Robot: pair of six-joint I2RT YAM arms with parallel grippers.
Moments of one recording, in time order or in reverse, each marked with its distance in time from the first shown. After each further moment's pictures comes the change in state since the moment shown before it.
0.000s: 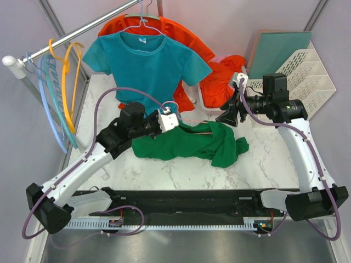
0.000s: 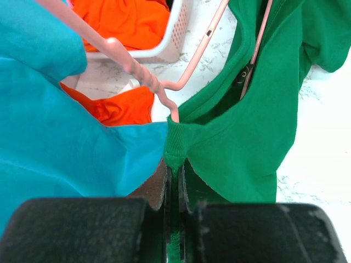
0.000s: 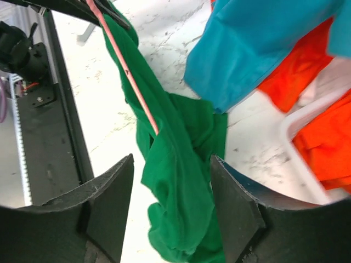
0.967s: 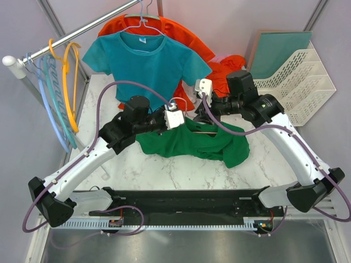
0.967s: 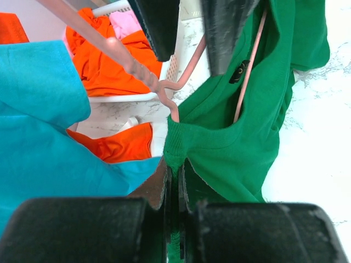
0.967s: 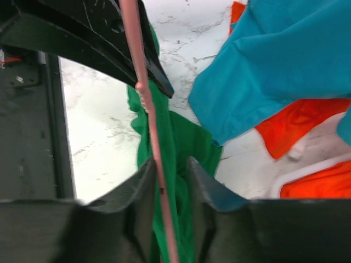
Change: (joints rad) left arm -0.052 0.070 0.137 -0.010 0.071 0.000; right arm 0.390 0.103 0.185 0.011 0.307 -0.058
